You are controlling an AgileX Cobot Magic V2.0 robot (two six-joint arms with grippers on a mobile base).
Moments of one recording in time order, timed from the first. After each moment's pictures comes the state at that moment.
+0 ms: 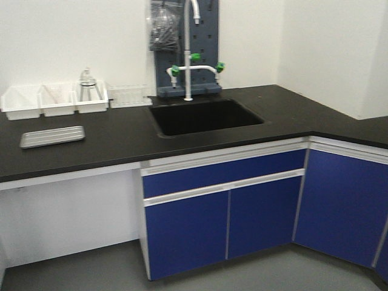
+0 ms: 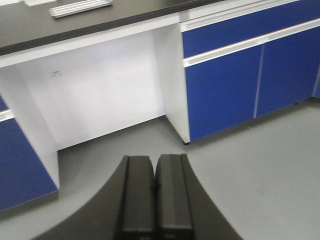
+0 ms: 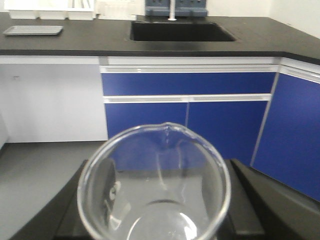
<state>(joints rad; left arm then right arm) -0.04 -0.02 0.03 0.06 0.37 0.02 0.35 0.27 -0.25 -0.42 0.32 0.43</state>
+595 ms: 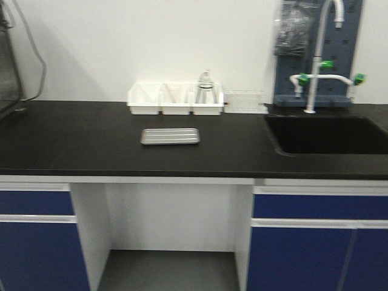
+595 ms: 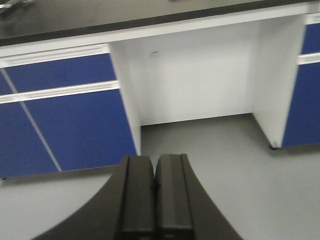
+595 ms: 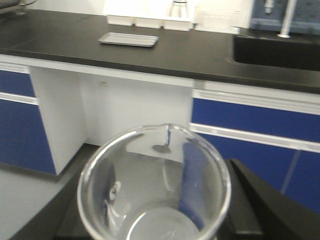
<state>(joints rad) -0.04 -0.02 0.03 0.06 0.37 0.02 0.35 0.27 -0.25 -0.42 0.32 0.43</state>
